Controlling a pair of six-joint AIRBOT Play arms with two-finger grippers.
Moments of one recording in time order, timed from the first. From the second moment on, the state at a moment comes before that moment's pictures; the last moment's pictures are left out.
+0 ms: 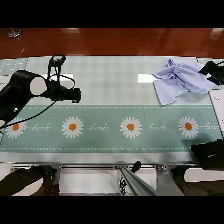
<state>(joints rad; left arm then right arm) -0.37 -1.15 1.04 1.54 -1.05 -1.79 -0.44 -1.58 1.45 -1.27 0.94 1.59</state>
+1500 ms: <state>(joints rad) -0.37 -1.15 1.11 1.53 -1.04 -1.79 -0.35 -1.58 1.64 -0.95 1.05 1.41</state>
